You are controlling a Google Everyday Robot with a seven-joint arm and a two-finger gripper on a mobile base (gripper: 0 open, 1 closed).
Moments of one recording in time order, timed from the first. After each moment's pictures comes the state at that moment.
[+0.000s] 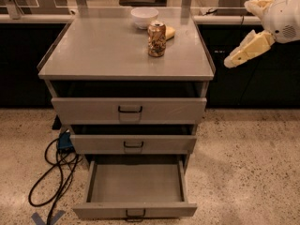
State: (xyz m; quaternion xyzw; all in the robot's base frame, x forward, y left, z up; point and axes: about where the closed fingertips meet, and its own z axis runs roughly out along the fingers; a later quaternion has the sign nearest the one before) arm 0.618 -0.225 0.989 -0.53 0.70 0.06 0.47
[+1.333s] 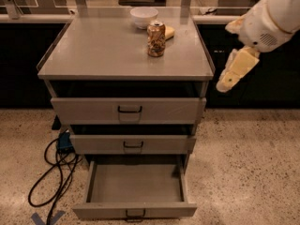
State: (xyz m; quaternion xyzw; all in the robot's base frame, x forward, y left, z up) arm 0.568 -0.194 0.953 -0.59 0.75 0.01 0.29
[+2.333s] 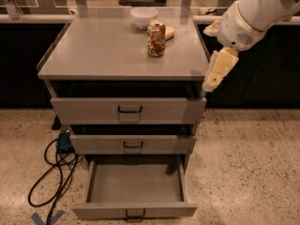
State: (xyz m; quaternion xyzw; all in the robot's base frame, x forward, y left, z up) arm 0.586 -0.158 0.933 -0.64 0.72 0.03 0.26
